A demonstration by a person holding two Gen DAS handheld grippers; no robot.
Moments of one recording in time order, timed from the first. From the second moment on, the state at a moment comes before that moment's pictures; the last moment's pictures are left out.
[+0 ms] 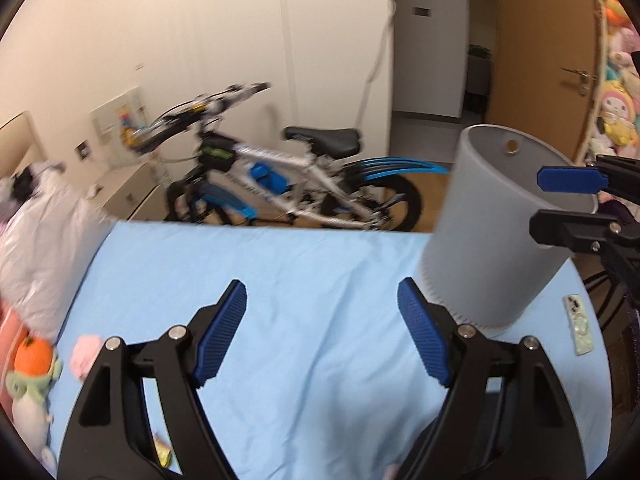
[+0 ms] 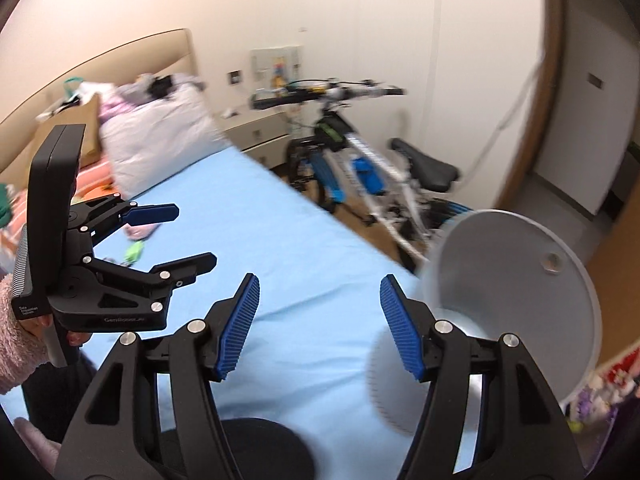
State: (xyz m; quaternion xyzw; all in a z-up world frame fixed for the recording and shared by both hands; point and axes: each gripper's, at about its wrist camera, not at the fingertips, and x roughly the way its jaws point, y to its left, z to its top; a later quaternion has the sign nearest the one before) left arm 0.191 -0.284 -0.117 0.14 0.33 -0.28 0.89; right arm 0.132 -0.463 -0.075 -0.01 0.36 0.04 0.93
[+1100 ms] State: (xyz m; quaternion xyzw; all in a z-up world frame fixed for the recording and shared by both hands) left arm 0.179 0.123 -0.253 0.10 0.47 -0.06 0.88; right arm 0.203 -0.078 -0.237 -0.05 0.43 0.23 0.87
